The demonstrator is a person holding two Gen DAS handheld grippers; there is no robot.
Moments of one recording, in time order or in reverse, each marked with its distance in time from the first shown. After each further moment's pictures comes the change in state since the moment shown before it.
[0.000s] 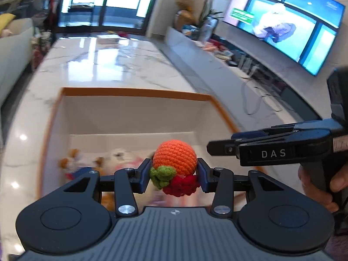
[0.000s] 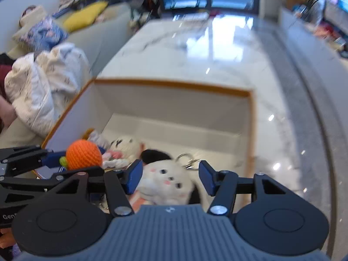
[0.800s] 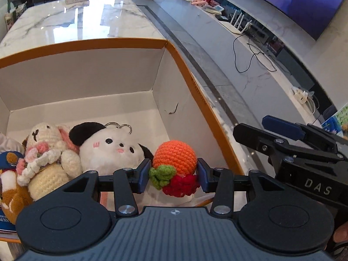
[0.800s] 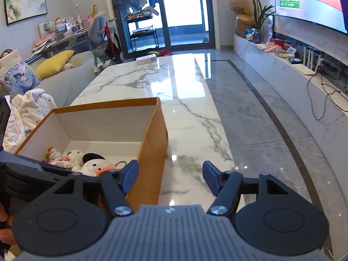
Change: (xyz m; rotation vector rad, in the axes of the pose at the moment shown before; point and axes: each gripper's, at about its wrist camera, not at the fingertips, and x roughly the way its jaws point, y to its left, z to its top) left arm 0.095 -0.062 -0.004 0.025 0.245 -0.006; right arm -0.032 -0.073 -0.068 0.127 -0.205 -0.141
